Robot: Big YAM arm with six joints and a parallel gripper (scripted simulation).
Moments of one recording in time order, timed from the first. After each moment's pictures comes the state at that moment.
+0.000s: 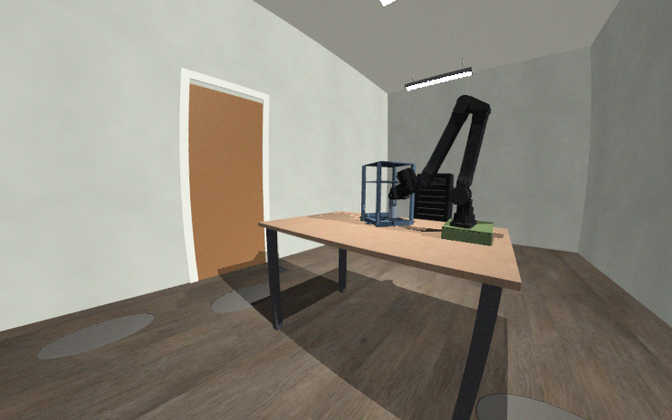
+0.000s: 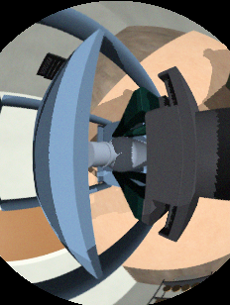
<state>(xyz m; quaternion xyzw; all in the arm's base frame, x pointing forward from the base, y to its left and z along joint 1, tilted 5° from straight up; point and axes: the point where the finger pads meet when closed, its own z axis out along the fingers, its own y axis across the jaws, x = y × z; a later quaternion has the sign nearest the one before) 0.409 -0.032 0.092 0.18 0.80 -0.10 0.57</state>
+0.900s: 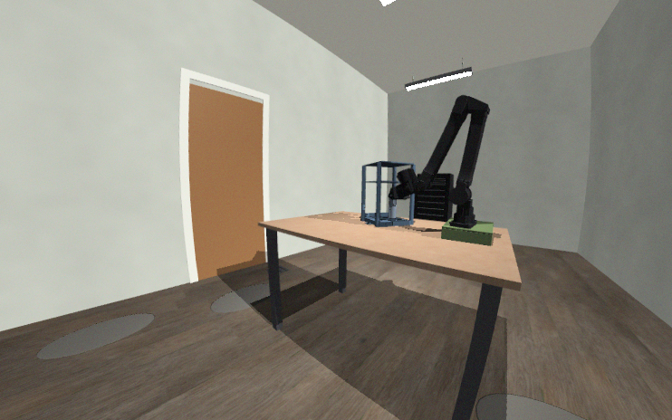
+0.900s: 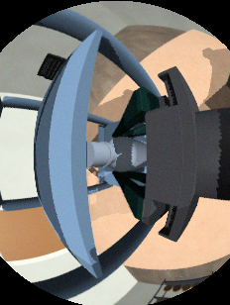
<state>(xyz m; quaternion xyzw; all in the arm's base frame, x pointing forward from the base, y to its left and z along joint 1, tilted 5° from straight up) 0.409 -0.032 0.092 0.18 0.79 -0.10 0.58</state>
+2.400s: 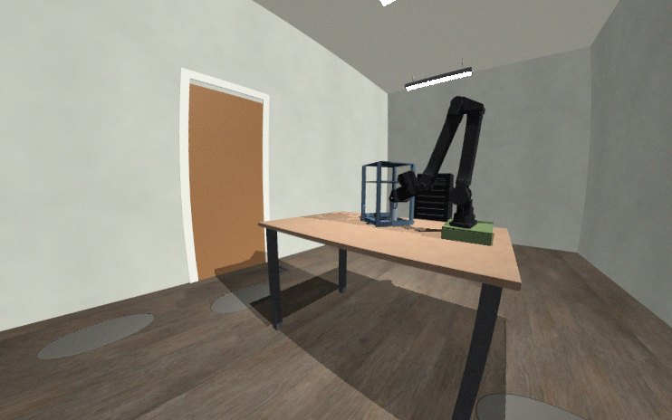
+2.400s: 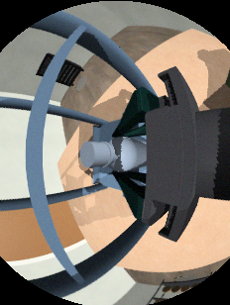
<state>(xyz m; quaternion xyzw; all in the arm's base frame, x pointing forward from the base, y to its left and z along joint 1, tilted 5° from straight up) 0.403 -0.030 0.077 0.18 0.80 -0.10 0.57</state>
